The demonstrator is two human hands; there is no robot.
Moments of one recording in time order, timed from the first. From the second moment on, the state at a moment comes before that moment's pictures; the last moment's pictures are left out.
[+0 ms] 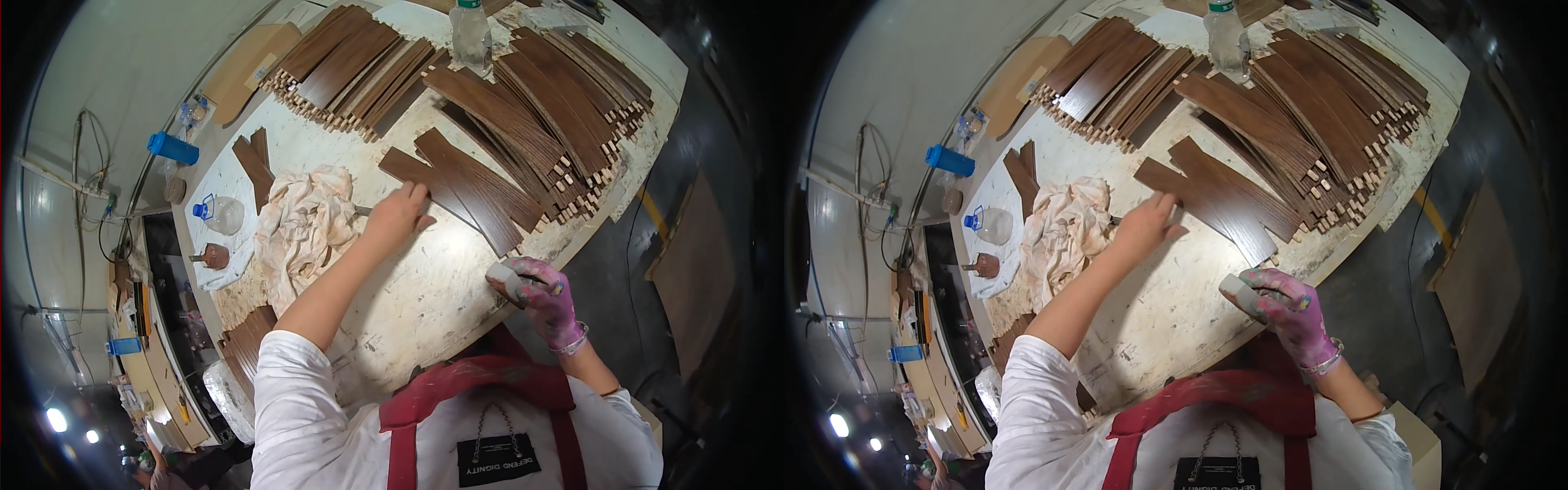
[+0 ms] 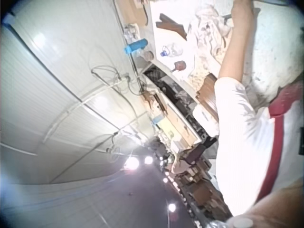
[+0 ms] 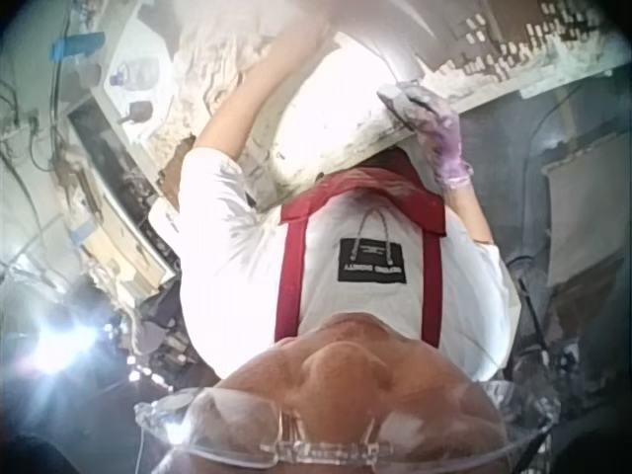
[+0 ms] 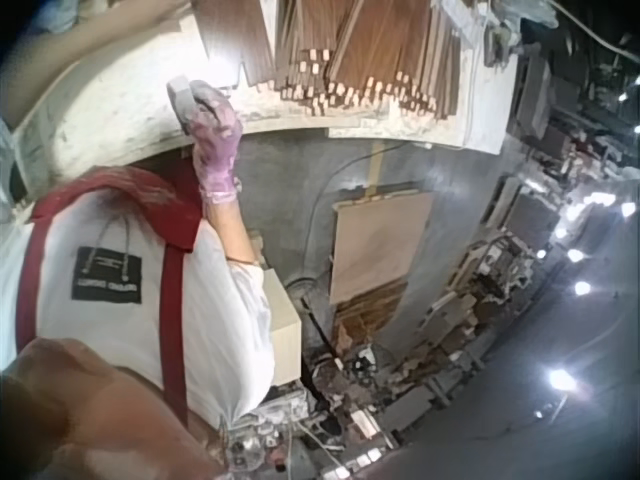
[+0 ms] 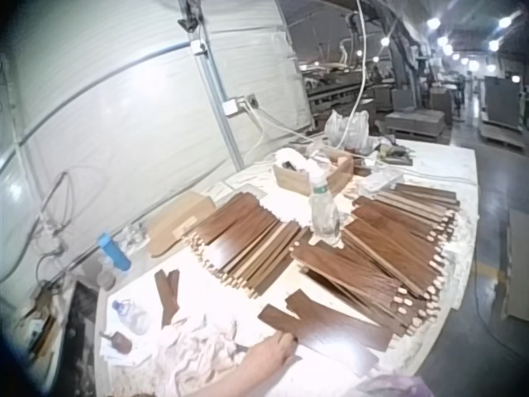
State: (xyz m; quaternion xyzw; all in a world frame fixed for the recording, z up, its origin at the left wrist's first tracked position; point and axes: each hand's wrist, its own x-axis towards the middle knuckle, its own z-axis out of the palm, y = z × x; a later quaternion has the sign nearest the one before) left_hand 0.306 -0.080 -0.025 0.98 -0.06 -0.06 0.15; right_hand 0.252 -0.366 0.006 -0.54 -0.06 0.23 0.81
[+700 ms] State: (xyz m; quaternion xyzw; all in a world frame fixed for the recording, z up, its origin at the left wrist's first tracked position) left_hand 0.133 0.053 -0.041 0.98 0.21 0.05 0.04; right_hand 0.250 -0.325 0.009 -0.60 -0.22 0.31 0.70
